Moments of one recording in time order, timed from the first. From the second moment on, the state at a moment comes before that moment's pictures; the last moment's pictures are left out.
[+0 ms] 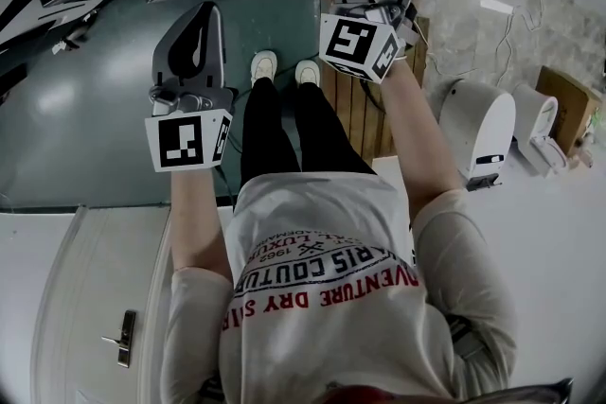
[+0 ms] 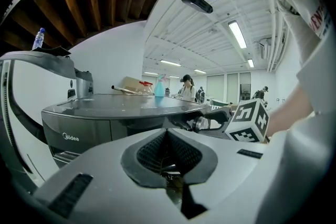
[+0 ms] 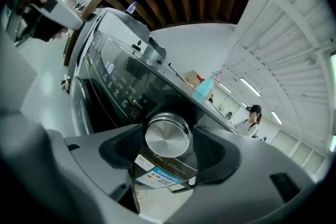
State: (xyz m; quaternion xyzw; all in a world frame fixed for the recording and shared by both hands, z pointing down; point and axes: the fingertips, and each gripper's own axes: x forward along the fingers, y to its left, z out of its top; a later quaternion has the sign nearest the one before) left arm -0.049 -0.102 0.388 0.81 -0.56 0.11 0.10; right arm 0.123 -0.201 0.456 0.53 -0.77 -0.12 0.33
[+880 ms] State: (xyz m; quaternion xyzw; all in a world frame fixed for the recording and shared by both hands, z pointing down) left arm -0.047 -0.103 0.396 0.82 -0.55 0.12 0.10; right arm 0.129 -0.207 0.455 0.58 -0.78 0.08 0.23
